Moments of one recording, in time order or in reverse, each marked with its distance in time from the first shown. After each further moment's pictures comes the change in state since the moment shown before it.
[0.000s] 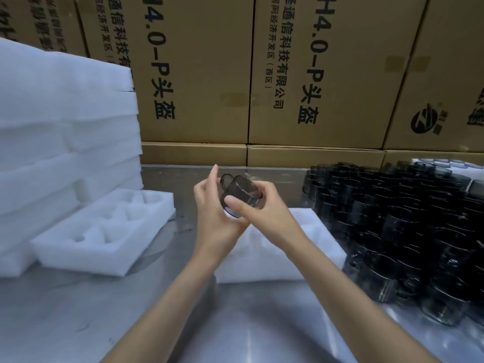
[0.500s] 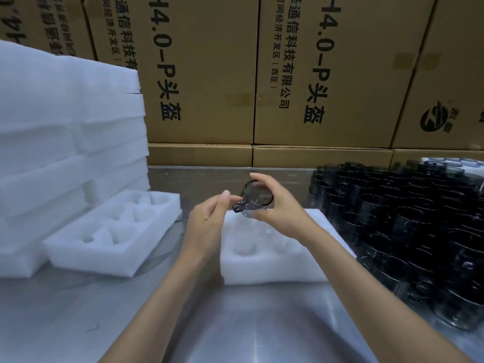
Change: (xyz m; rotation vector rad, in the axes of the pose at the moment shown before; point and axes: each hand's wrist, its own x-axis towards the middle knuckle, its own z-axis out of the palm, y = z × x) left_hand 0.006 -0.018 -0.025 -0.126 -0.114 -0.165; right_hand 0.029 0.018 -0.015 -0.224 -0.105 -0.120
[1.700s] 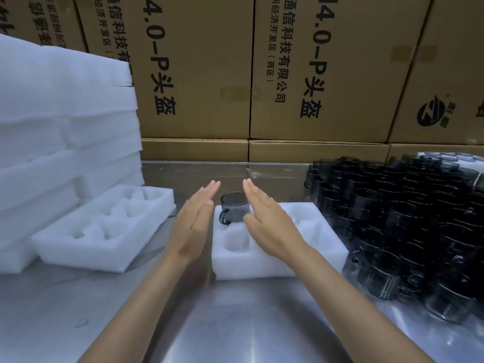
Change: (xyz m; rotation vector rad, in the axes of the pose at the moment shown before) left_hand -0.001 -0.021 -0.015 0.309 -0.108 0.112; right_hand -0.021 0.010 0.019 -0.438 -0.091 -0.054
